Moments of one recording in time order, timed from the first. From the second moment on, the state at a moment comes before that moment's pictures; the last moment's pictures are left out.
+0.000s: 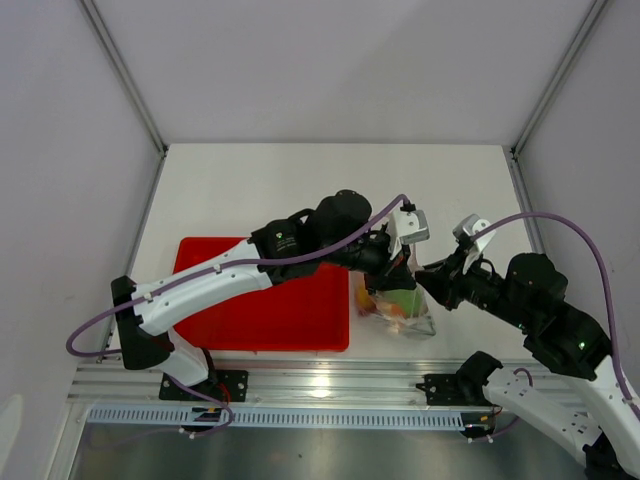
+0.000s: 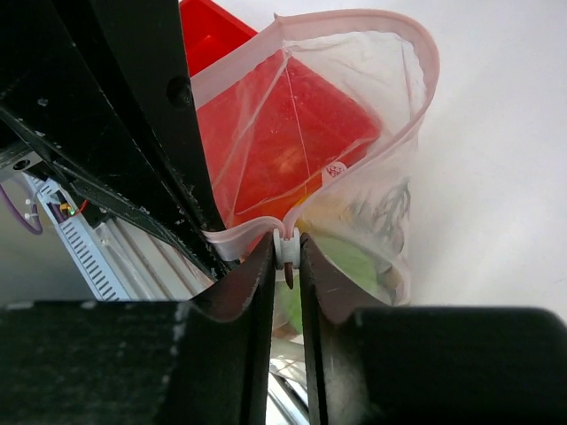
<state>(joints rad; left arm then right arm) -1.15 1.53 1.63 -0.52 0.45 -0.05 0.72 0.57 1.06 -0.72 -0.15 0.12</state>
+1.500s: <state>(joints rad) -1.10 1.35 1.46 -0.30 0.61 0.62 0.72 0.75 1.31 -1.00 -0.35 0.00</state>
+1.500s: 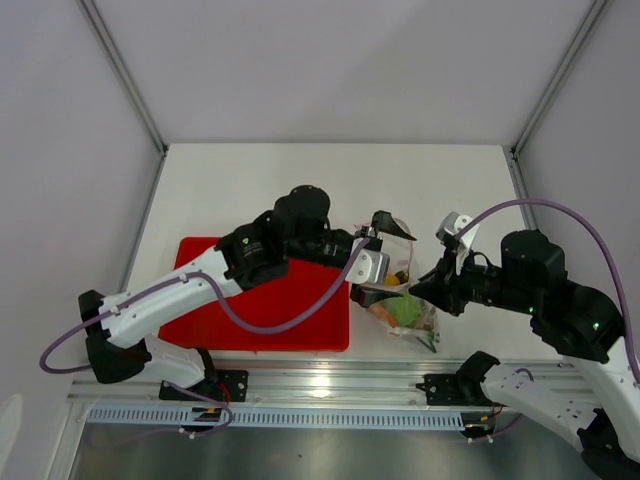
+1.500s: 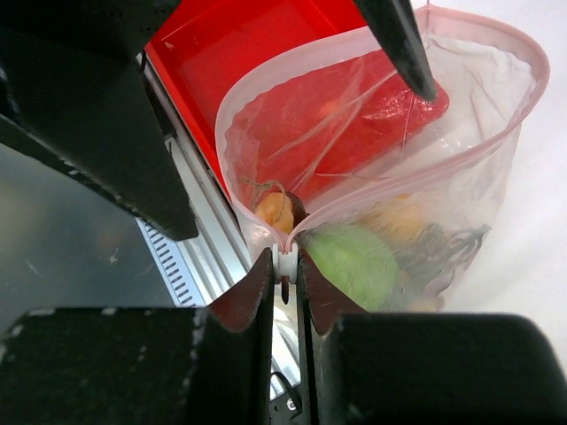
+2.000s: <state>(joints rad) -1.09 1.64 1.76 -0.71 0.86 0.72 0.72 0.75 1.32 -1.03 -0.38 -0.01</state>
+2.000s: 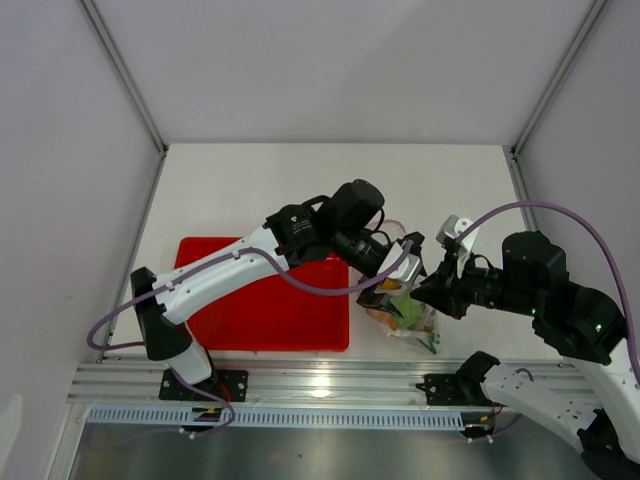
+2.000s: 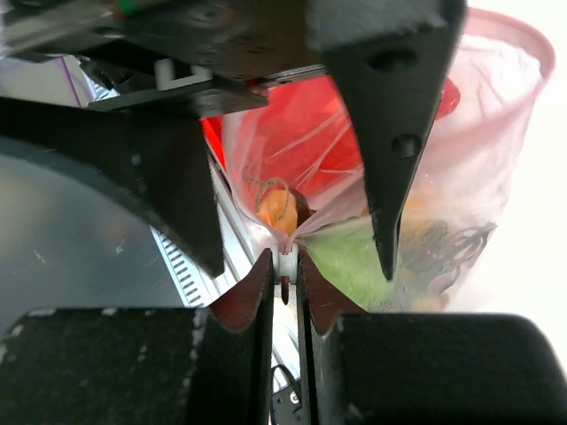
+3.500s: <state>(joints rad) -1.00 1.49 1.47 -0.49 0.69 0.10 0.72 0.53 1.05 -0.76 -0.28 0.15</state>
